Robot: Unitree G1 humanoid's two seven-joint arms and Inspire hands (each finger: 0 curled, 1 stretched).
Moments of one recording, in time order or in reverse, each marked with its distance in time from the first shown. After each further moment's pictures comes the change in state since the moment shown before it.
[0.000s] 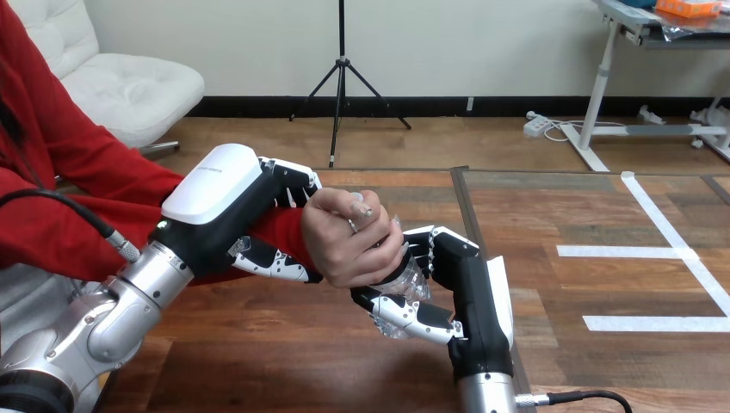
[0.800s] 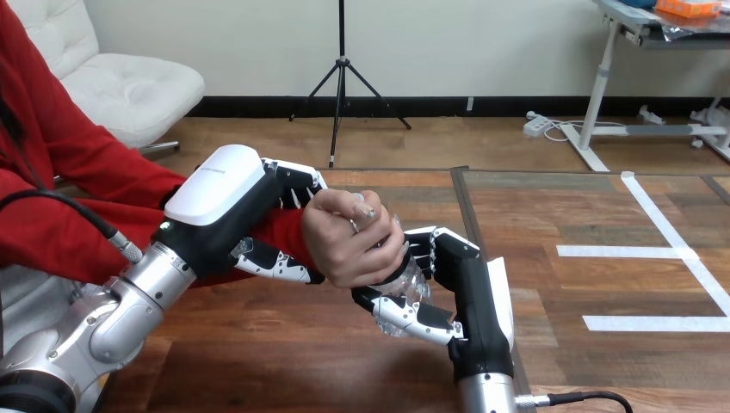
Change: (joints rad) left arm 0.000 -0.004 0.000 0.000 0.007 -0.007 0.000; right arm 0.015 -0.002 0.008 -0.045 -0.025 0.057 -0.028
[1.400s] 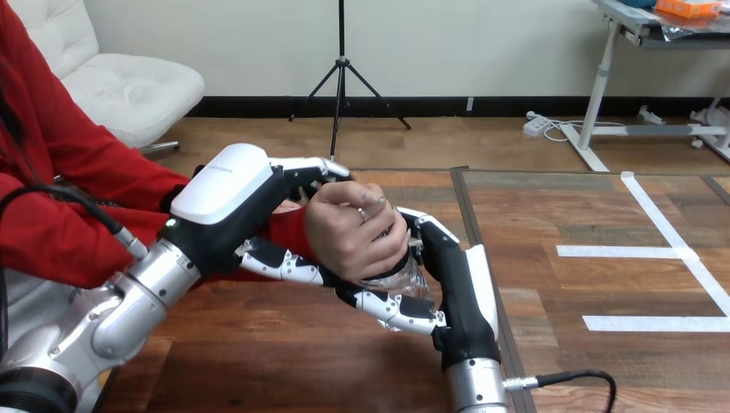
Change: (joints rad) left arm 0.001 0.007 0.011 -0.045 -0.006 0.017 -0.046; right arm 0.014 -0.005 0.040 -0.145 -0.030 0.204 0.024
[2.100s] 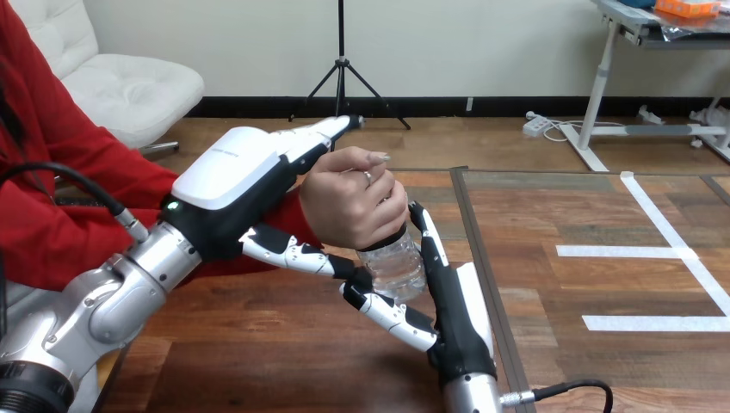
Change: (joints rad) left arm 0.027 0.019 0.021 -0.175 -0.010 0.083 -0.088; right arm 0.065 -0.006 0.045 -0.069 0.014 0.107 0.030
